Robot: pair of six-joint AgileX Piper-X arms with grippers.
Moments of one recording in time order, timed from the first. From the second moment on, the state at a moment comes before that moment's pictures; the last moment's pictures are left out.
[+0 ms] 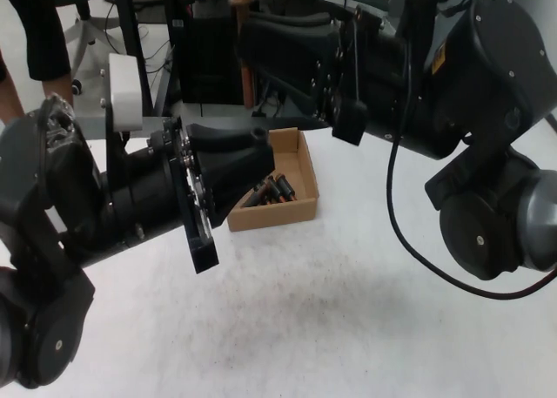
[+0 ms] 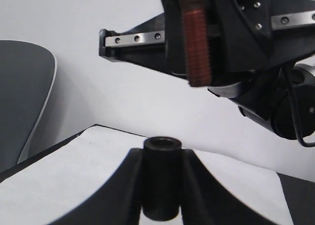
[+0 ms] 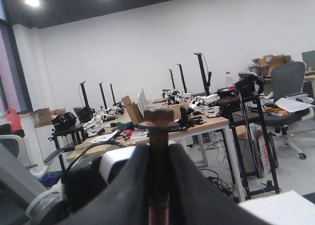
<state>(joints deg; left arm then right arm) -21.5 76.8 -27.1 -54.0 49.2 -13.3 32.7 89.2 -49.4 -61.5 -46.9 33.2</state>
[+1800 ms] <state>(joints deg) -21.5 76.8 -27.0 -59.0 46.2 -16.7 30.9 89.2 -49.8 -55.9 -45.8 28.5</state>
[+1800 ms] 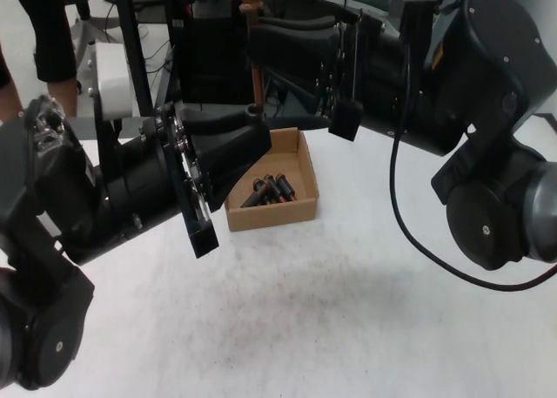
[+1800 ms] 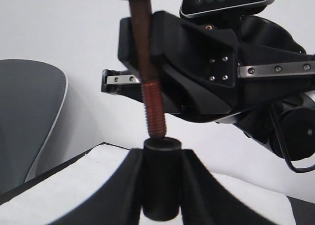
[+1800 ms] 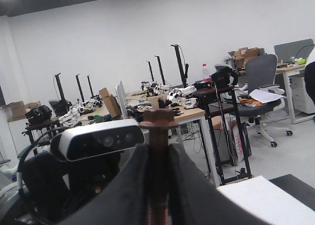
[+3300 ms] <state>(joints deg) -21.5 76.8 -27.0 -59.1 46.3 -19.2 31.9 89.2 -49.8 -55.8 -46.6 28.7</state>
